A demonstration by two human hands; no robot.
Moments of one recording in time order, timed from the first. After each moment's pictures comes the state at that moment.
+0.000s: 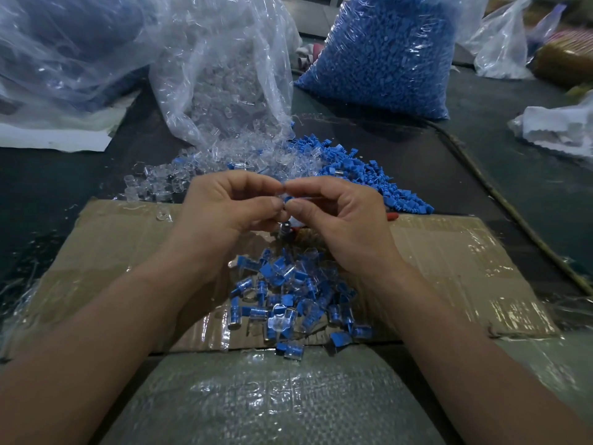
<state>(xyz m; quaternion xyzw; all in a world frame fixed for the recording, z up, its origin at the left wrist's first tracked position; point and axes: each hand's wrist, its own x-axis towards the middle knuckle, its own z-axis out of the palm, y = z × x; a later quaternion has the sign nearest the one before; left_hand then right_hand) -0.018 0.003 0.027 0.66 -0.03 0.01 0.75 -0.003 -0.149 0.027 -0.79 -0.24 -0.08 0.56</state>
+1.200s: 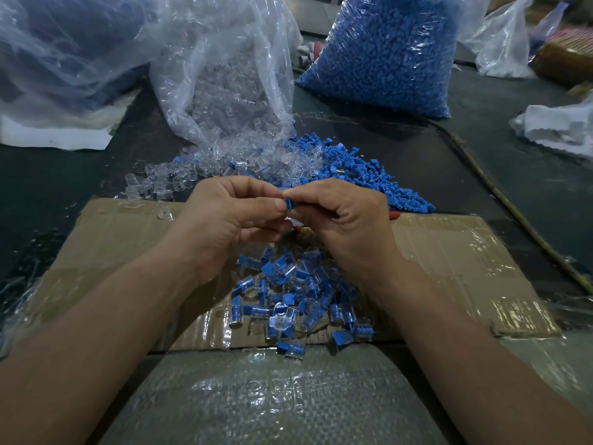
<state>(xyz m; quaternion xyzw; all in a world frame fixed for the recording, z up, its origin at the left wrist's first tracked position) -0.015 0.006 0.030 0.61 0.00 -0.08 0.78 0.000 -0.151 0.020 -0.81 -0.33 -0.22 0.43</state>
